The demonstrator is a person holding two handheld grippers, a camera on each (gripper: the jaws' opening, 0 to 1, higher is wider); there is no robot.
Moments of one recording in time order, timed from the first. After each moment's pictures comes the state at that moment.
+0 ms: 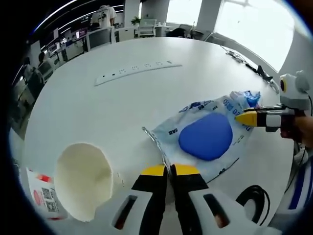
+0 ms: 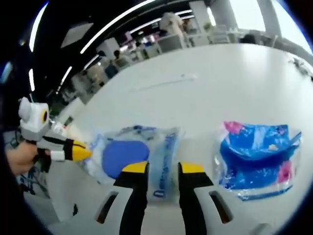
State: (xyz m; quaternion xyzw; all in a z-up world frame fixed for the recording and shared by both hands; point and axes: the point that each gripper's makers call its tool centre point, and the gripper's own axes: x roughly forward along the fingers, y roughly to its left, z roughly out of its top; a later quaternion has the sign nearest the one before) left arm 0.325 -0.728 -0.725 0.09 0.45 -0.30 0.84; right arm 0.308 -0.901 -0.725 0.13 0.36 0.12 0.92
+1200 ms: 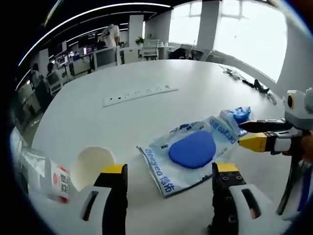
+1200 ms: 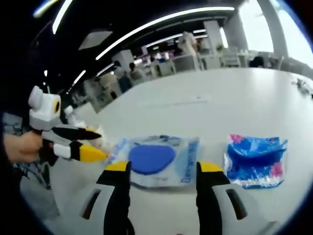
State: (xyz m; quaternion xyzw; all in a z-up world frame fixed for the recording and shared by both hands) left arm 0.306 -0.732 -0.674 0.06 0.35 -0.29 0.89; right arm 0.276 -0.880 -0.676 0.11 0.27 0.16 0.94
